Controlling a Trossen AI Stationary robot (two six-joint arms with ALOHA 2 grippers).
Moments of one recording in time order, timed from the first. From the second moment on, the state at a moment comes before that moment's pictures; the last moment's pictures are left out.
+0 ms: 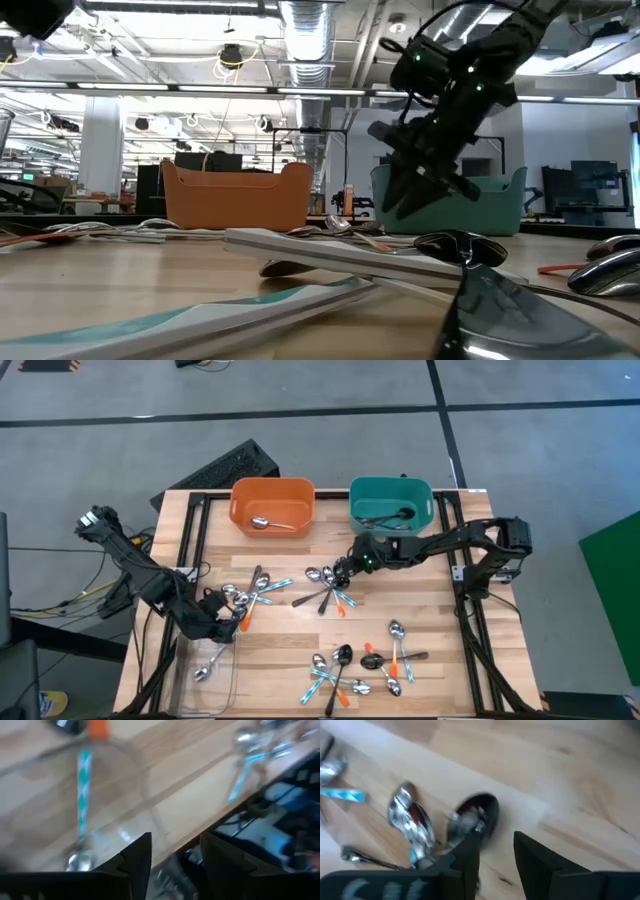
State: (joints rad) left arm -0.70 0.98 0.80 -0.80 -0.05 -1.90; right arm -0.17 1.63 0.80 -0.08 0.15 0.93
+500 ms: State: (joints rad) left arm -0.70 0.98 0.84 -0.74 -0.37 -1.74; right arm -0.17 1.60 0.79 -0.03 -0.02 0.82
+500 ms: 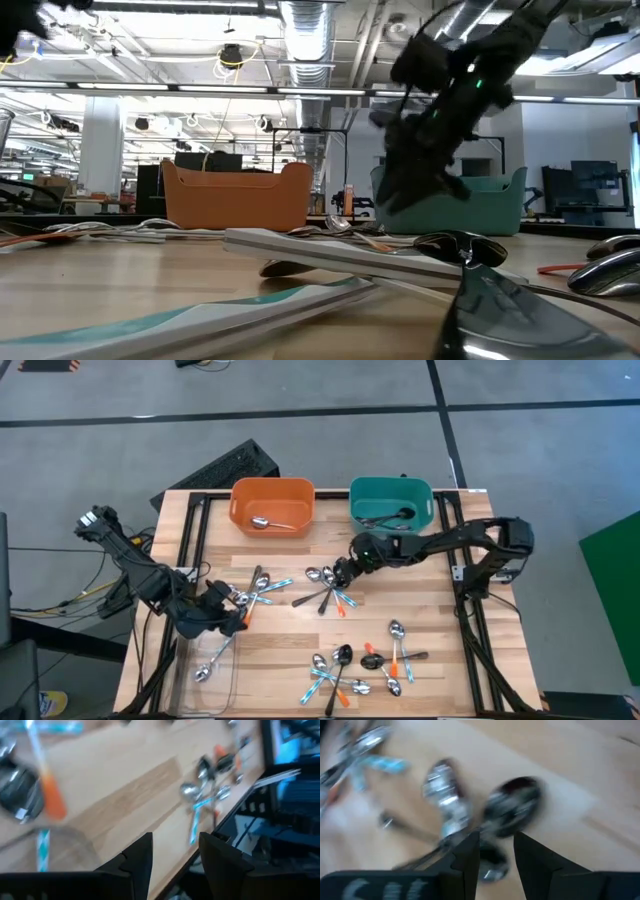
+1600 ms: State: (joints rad) left arm -0.08 0.98 0.84 -0.49 -0.05 -0.84; right arm -0.13 1.67 0.80 0.00 0.16 1.13
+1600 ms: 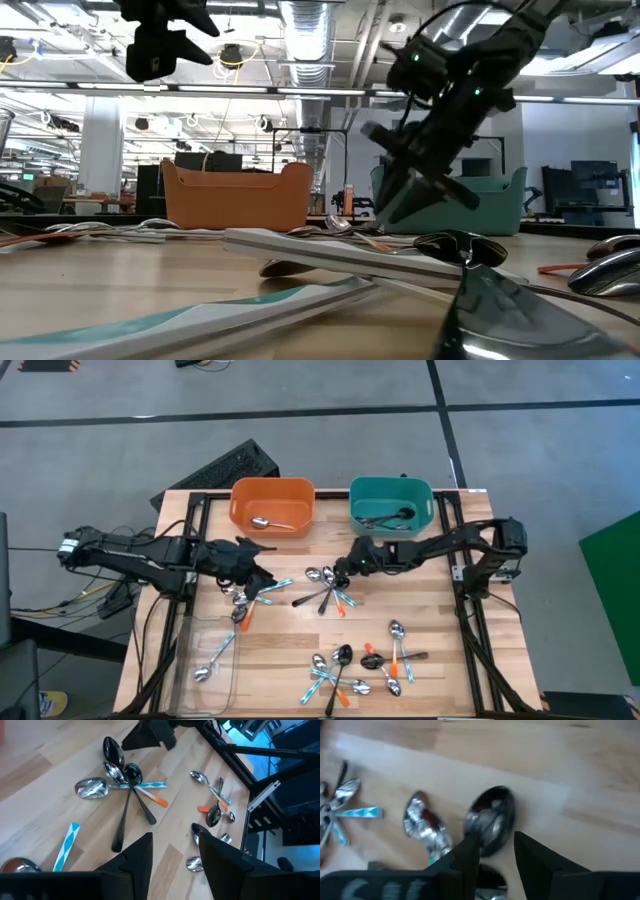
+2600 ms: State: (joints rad) left arm -0.06 0.98 0.84 -0.45 -0.20 -0.89; right arm -0.25 1.69 0.80 0.03 0.03 0.95
